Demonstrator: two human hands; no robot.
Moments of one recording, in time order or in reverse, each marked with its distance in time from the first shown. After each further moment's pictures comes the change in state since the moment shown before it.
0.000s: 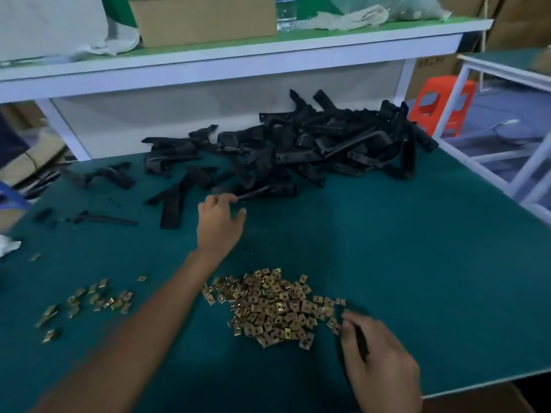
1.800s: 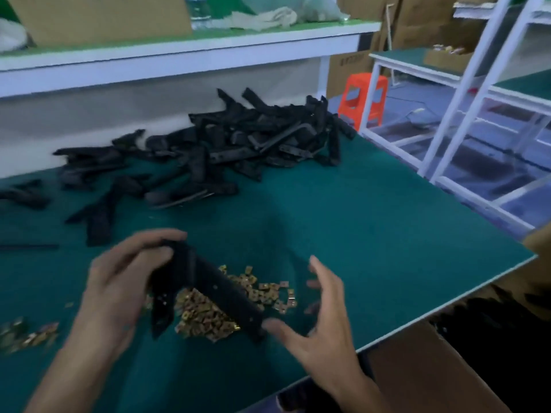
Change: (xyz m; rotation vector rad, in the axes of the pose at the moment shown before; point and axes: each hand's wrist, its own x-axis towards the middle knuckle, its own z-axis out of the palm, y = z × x) left_hand -0.125 0.051 -0.087 -0.977 -0.109 -0.052; right_hand 0.004 -0.002 -0.016 0.384 -0.131 0.118
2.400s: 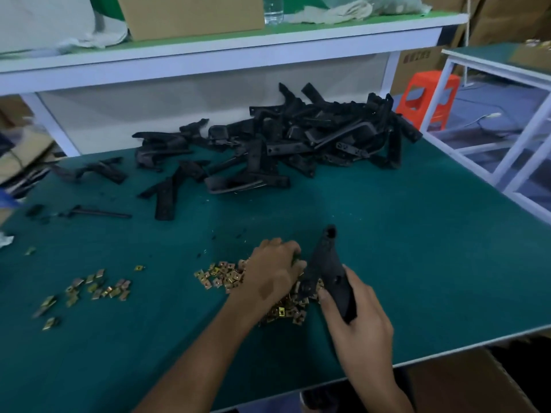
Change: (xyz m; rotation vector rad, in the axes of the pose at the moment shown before) left_hand 0.031 -0.081 0.078 1.128 -0.445 0.078; right_hand 0.001 -0.013 0.018 -0.119 0.025 0.152
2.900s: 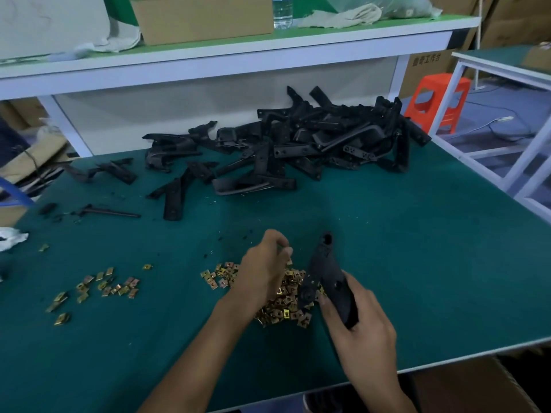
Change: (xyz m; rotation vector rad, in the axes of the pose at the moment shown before) left_hand -0.016 -0.013 -0.009 -0.406 0.147 -0.172; right_hand -0.003 0.001 0.001 0.051 0.000 -0.042
